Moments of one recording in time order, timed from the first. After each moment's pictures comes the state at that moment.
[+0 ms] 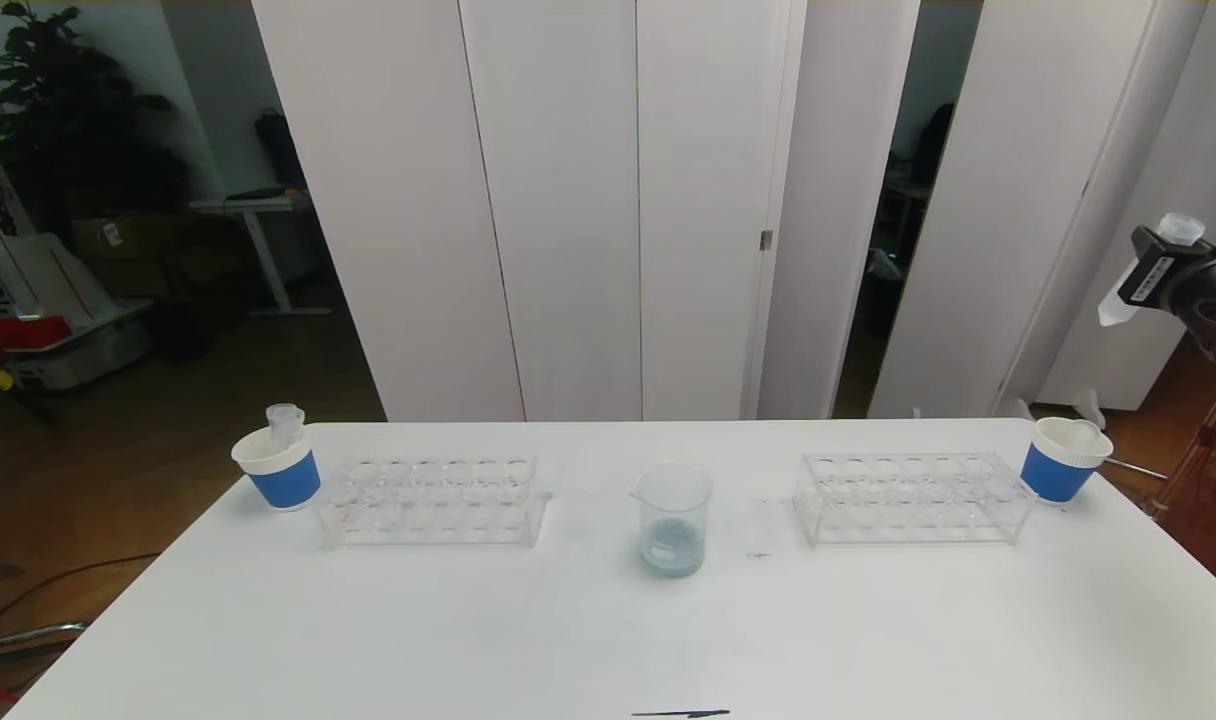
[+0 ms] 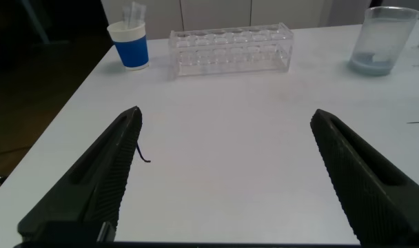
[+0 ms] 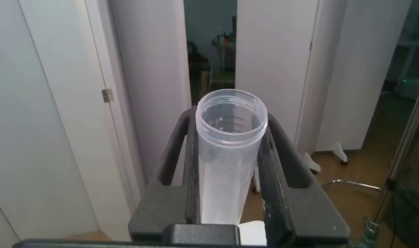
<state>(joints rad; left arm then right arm) 0.00 0.00 0.00 0.00 -0.02 0.04 -0.23 1.87 -1.00 -1.11 -0.04 0.04</state>
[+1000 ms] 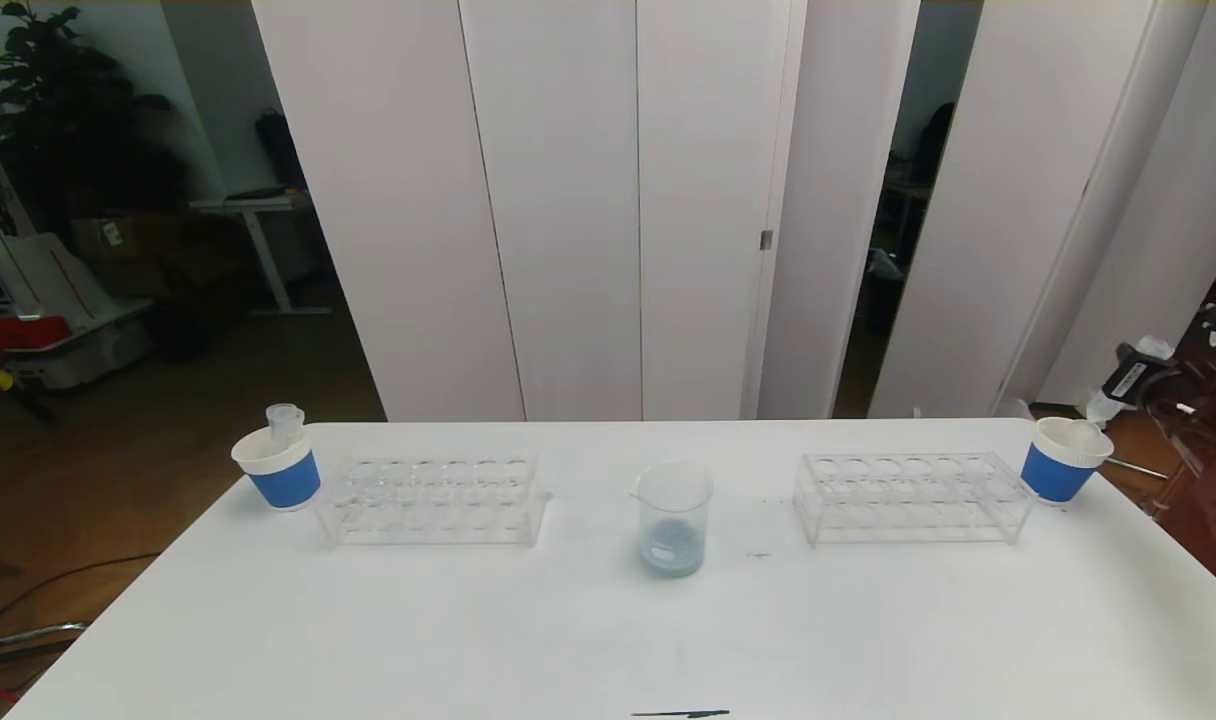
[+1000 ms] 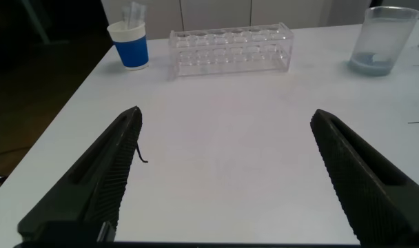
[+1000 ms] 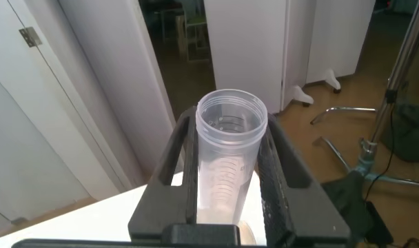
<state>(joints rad) 0.00 0.00 0.00 0.00 -0.02 0.04 -0.36 2.21 -1.02 -1.23 0.00 0.17</state>
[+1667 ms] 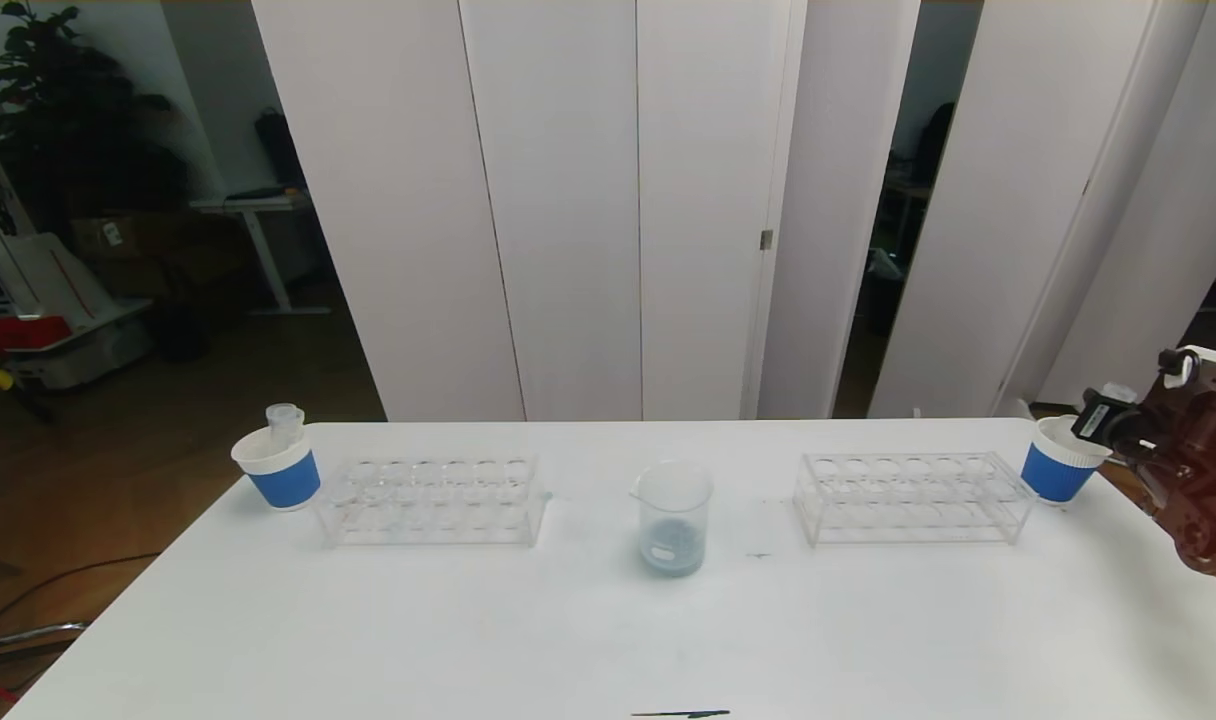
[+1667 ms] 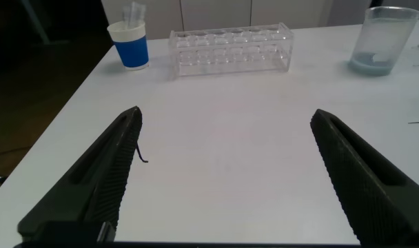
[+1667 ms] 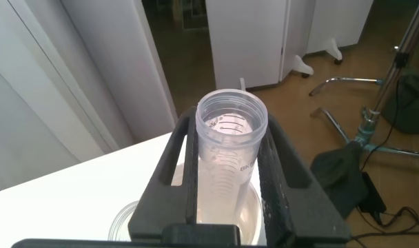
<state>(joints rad) 0.00 0.00 0.00 0.00 -0.02 0.04 -0.35 2.32 -1.02 -1.23 0.00 0.15</state>
